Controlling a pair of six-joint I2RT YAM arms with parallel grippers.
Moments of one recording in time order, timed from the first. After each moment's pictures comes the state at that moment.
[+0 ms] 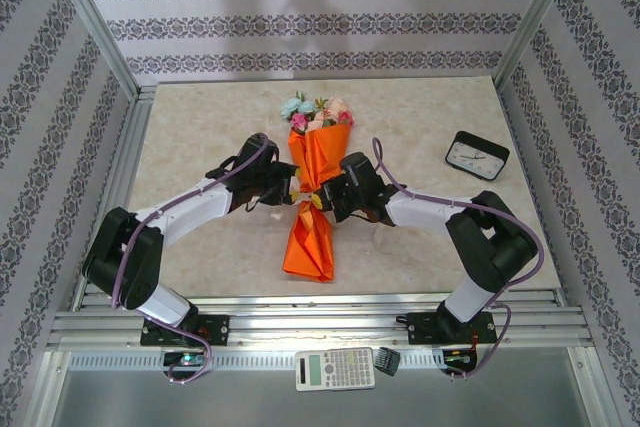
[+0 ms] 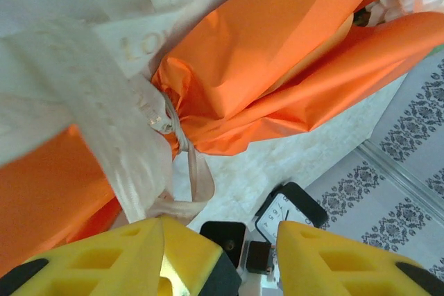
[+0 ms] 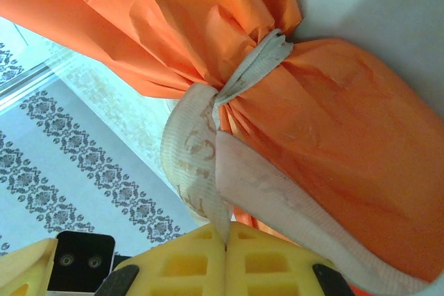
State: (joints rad) left arm -0.49 1.54 0.97 -0.25 0.27 -1.88; right arm 0.64 1.65 0.85 0.08 -0.37 1.82
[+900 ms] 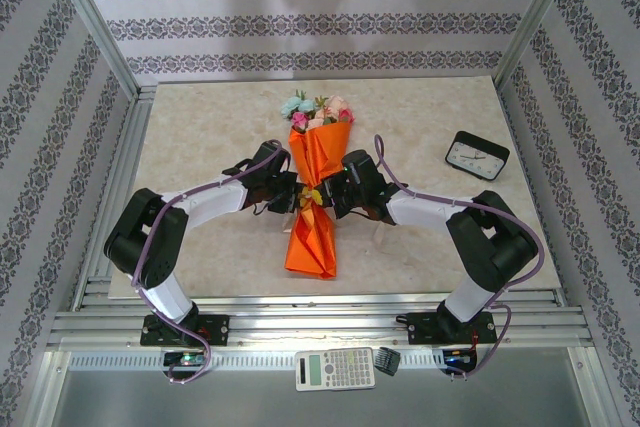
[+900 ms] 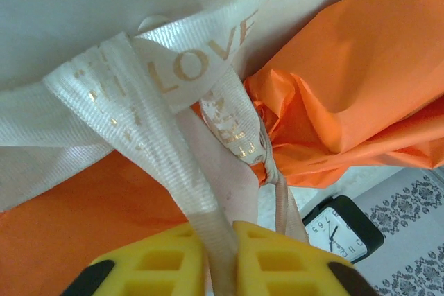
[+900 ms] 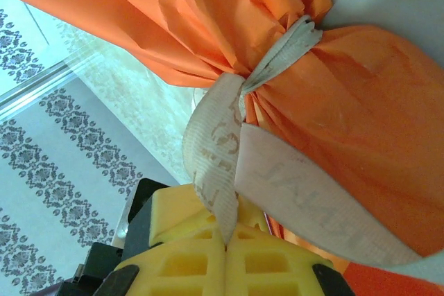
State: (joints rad) left arm -0.51 1.69 1.00 -0.25 0.34 -1.88; right arm 0.63 1.65 0.85 0.11 -0.37 1.83
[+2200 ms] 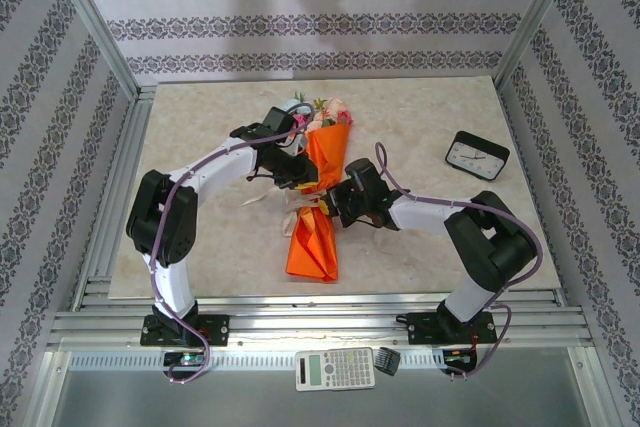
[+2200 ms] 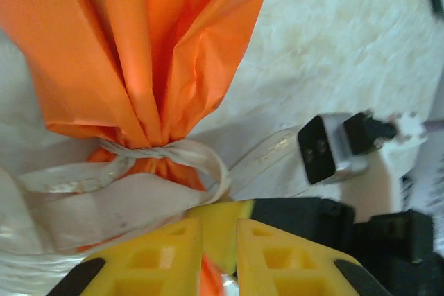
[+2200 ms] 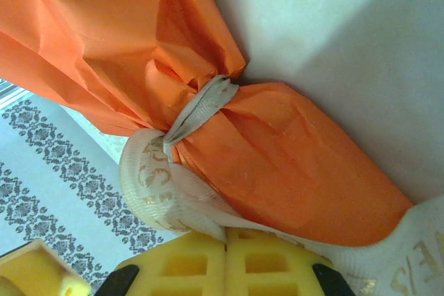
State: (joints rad) left arm -0.46 1.87 1.43 -0.70 0.53 -0.58; right arm 0.62 1.65 0.78 0.11 -0.37 1.78
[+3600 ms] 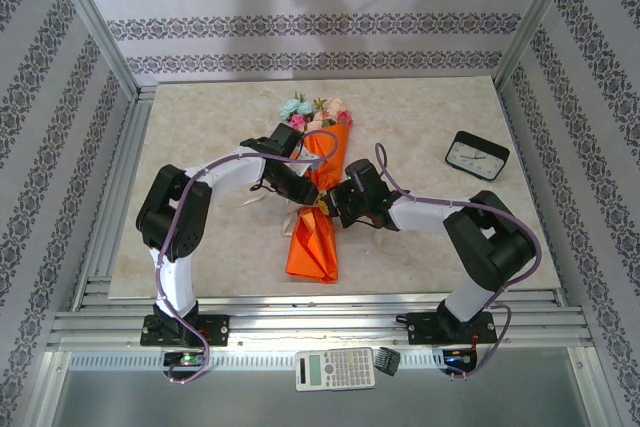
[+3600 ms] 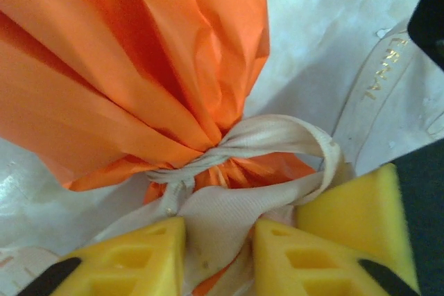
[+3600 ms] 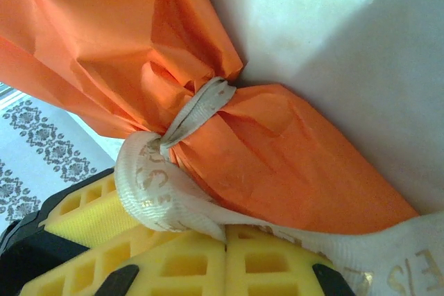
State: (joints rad) left arm -0.48 1.93 1.35 -0.65 0.47 -0.04; right arm 0.62 1.66 0.77 0.12 -0.37 1.78
